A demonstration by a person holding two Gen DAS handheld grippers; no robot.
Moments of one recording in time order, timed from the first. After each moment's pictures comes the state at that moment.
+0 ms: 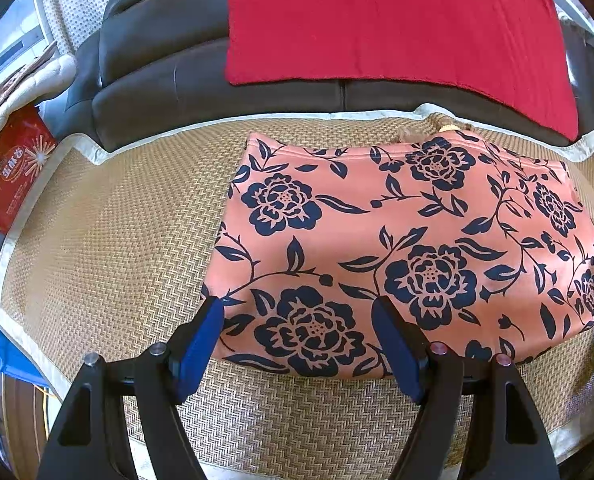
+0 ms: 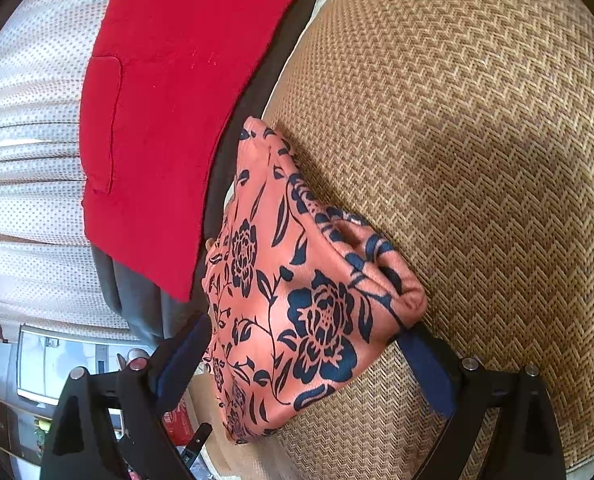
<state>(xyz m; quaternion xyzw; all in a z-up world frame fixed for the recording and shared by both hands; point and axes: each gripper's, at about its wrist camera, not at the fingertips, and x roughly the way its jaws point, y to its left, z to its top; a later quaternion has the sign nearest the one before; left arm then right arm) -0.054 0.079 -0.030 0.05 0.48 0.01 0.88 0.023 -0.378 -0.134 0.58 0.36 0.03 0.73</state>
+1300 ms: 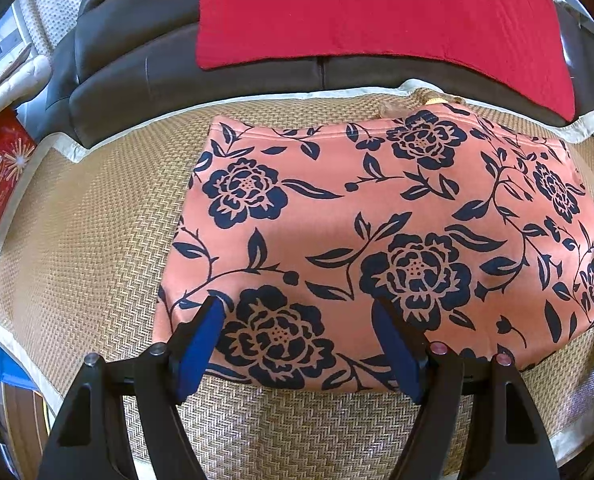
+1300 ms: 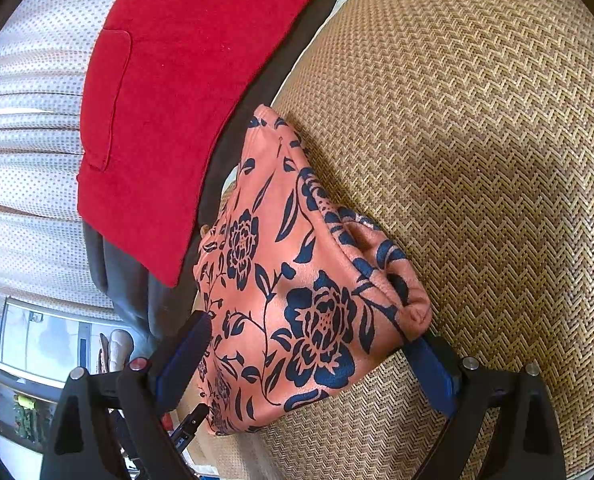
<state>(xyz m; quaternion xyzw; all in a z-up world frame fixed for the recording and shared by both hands) -0.039 0.058 -0.052 0.06 0.50 -0.01 0.86 0.052 -0.360 -0.126 0.54 0.38 0.04 0.75</state>
